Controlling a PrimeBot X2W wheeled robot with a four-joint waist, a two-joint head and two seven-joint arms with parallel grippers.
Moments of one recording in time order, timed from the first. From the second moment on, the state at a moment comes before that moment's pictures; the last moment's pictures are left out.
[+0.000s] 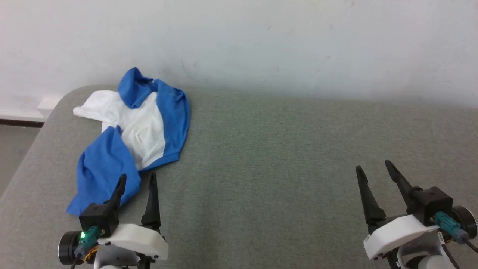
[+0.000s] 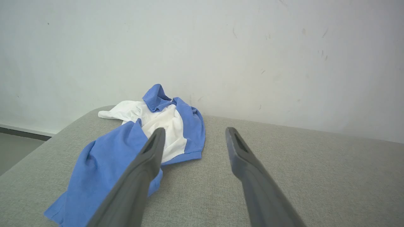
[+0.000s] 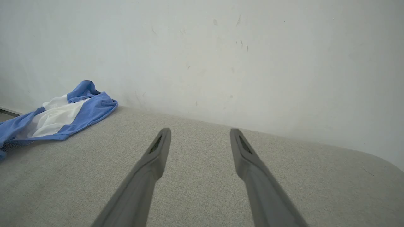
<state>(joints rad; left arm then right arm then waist) 0.01 0.05 0.02 0.04 -0.14 -0.01 -0.10 0.03 -0.05 0.00 -0.01 0.05 0.13 -0.05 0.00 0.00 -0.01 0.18</state>
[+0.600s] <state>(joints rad) 0.02 0.05 0.03 0.06 -0.20 -0.02 -0.14 0.04 -0.05 0.02 -0.03 0.05 0.13 -0.06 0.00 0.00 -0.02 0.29</state>
